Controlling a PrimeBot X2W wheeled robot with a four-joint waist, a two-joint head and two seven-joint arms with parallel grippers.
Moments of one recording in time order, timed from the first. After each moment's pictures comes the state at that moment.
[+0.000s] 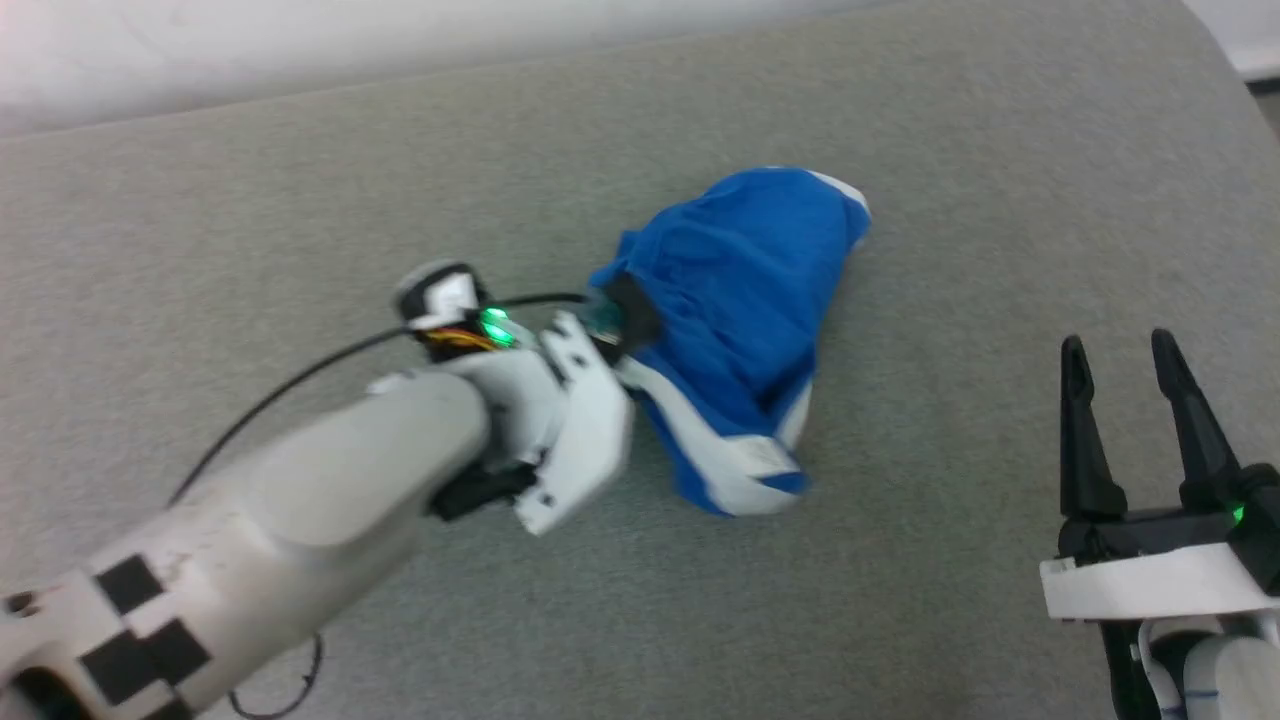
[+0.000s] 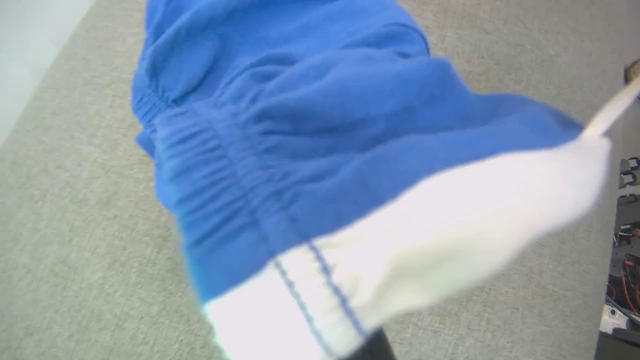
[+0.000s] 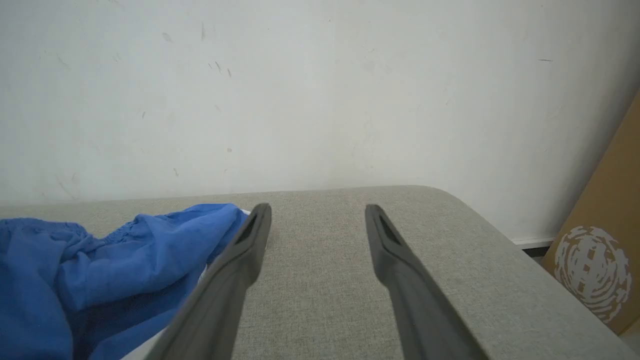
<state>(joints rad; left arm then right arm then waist) -1.01 0.50 -1.25 0.27 -0.78 -0.12 0.42 -0.04 -0.05 -0.08 -0.07 0.11 0.13 -0.26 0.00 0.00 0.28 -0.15</state>
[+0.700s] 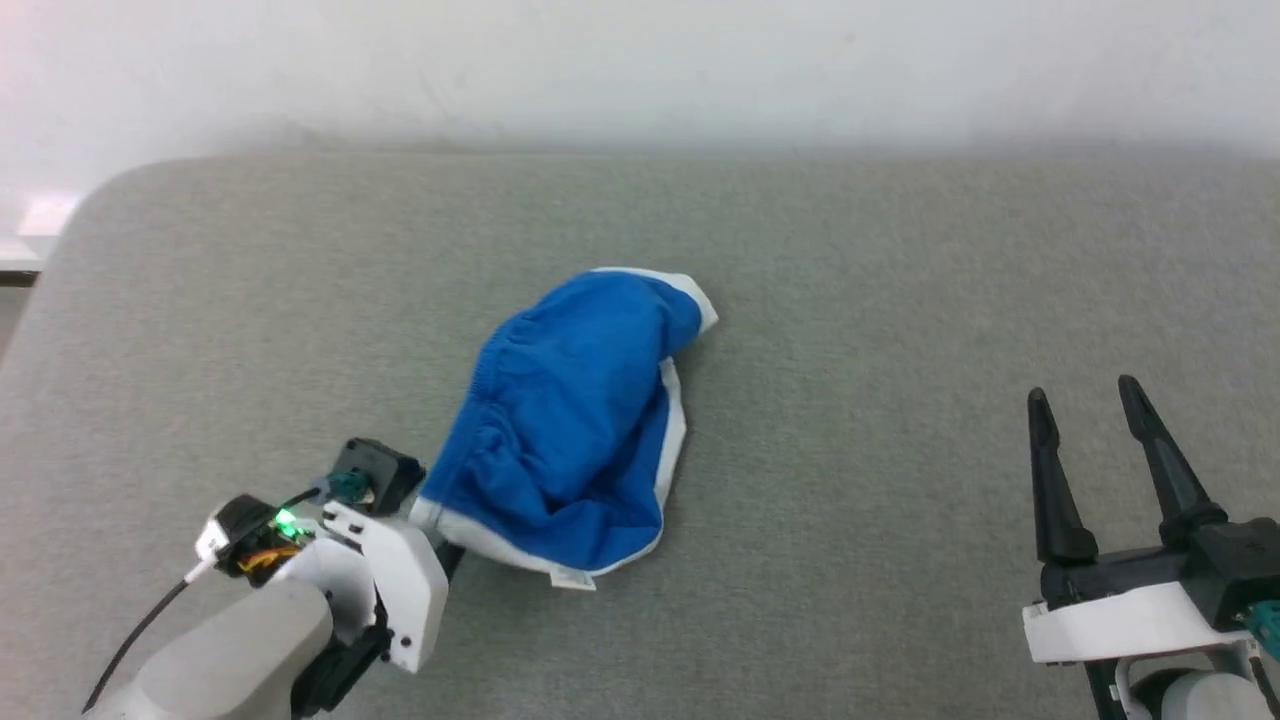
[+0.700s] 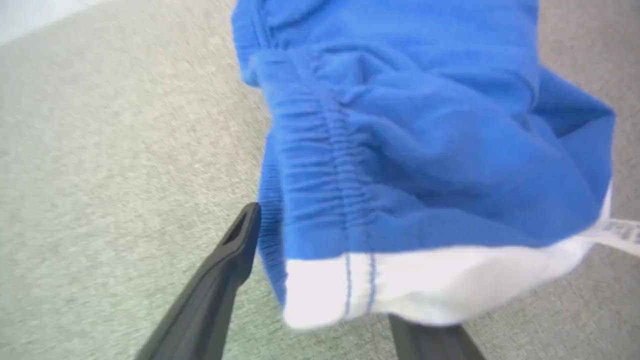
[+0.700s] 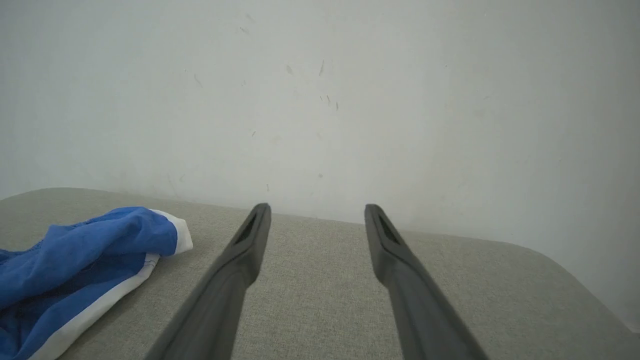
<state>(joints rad) -0.59 0.65 -1.14 0.42 -0.90 0.10 -0.02 0.03 -0.05 -0.06 -0.08 0.01 0.13 -0.26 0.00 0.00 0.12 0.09</state>
